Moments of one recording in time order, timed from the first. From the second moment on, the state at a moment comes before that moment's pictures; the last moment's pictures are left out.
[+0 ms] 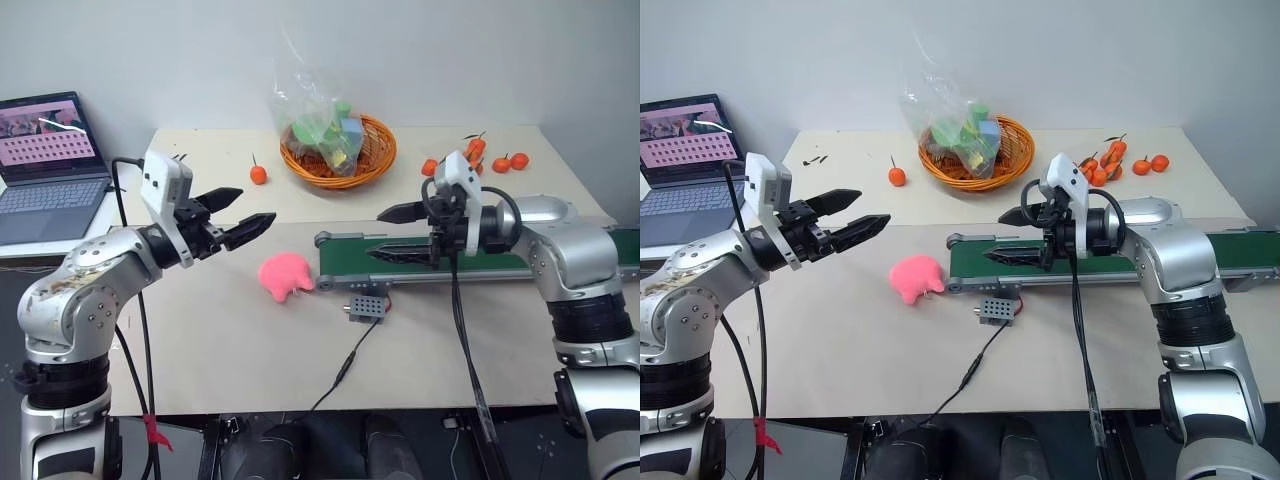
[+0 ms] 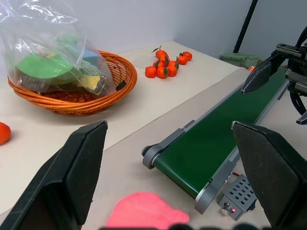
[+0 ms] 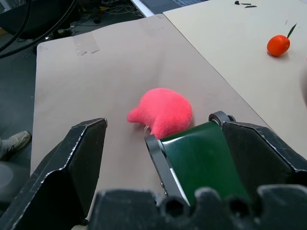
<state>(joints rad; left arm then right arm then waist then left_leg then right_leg) -0.47 0.66 0.24 -0.33 -0.75 0.83 -0.61 -0.77 -0.71 0.09 0.01 0.45 0.69 1.18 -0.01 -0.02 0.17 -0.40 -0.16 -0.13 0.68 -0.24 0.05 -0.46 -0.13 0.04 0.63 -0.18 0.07</state>
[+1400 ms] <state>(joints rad) -0.44 0.23 0.58 0.26 -1.61 1.08 0.46 -0.73 -0.75 0.10 -0.01 0.44 0.69 1.17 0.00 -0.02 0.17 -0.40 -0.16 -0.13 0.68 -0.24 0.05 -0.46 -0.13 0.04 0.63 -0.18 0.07</state>
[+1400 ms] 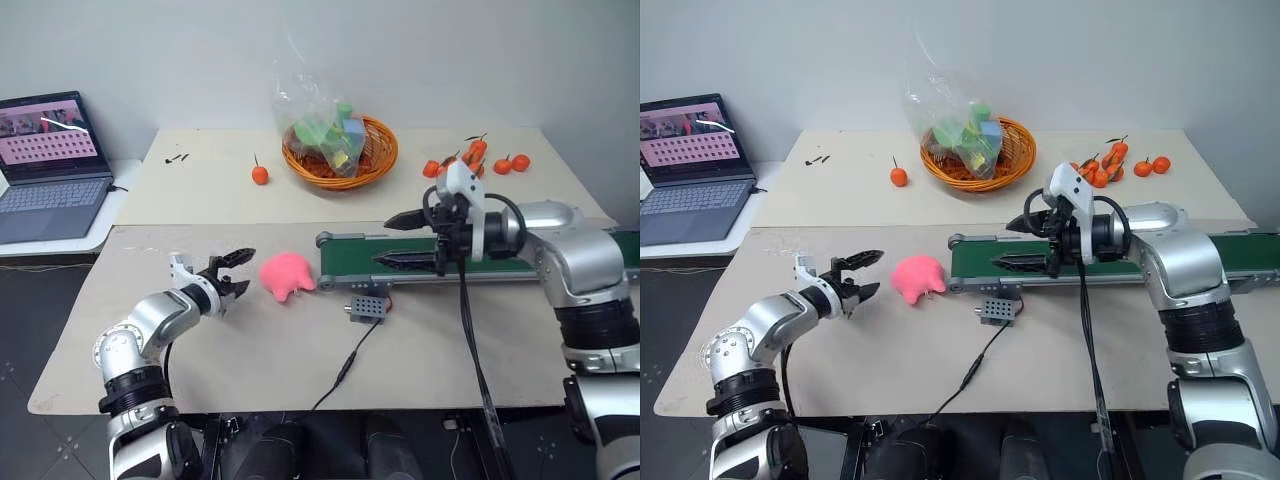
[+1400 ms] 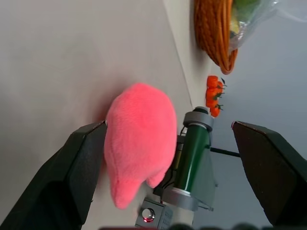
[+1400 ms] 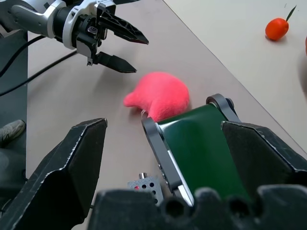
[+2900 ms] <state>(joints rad) -0.59 0.19 0.52 0.48 -1.29 1.00 0.22 -0.69 -0.80 0.06 -0.08 0.45 0.72 1.11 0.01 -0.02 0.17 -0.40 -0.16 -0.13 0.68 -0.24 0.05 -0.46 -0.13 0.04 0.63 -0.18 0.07</state>
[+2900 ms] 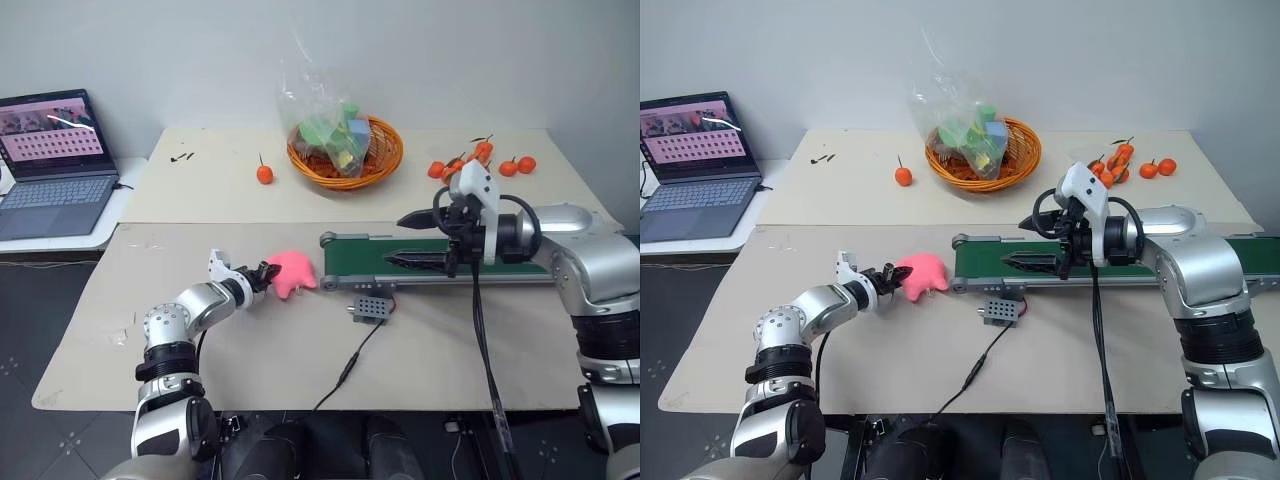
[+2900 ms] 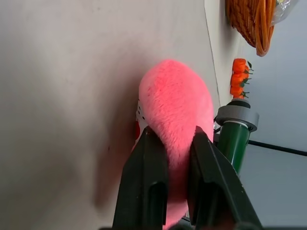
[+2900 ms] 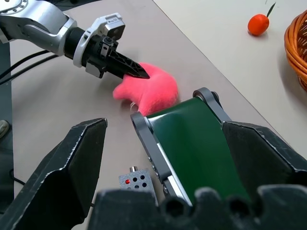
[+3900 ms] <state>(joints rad) -0.56 0.84 -0.31 0.12 0.59 -0.54 -0.09 -0.73 -0.75 0.10 -0.02 0.42 0.68 1.13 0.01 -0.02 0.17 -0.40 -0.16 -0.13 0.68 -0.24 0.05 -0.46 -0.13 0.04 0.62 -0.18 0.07</state>
